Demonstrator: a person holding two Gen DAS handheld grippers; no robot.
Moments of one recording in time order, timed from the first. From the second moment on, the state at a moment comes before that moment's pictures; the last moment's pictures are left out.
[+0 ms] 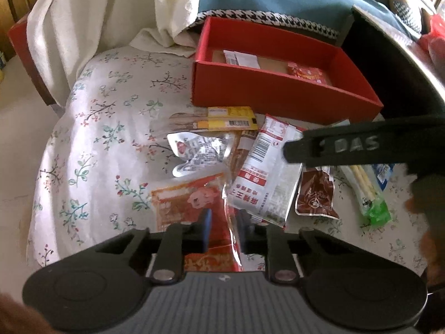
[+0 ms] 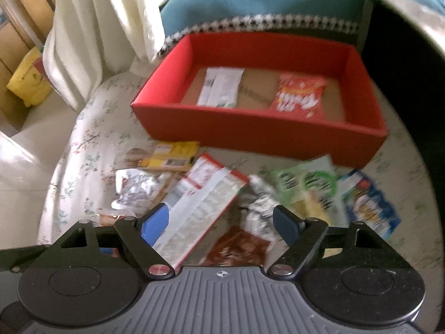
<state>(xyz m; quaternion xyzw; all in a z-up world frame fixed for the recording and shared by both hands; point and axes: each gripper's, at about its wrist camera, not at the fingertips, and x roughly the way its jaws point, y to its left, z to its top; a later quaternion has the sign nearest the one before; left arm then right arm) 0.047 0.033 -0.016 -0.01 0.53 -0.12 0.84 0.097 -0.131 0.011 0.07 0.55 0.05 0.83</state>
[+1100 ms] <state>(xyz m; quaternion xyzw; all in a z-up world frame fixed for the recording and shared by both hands) 0.059 0.033 -0.037 -0.01 0.57 -0.11 0.81 0.095 -0.124 -0.003 0.05 0.56 0.07 0.83</state>
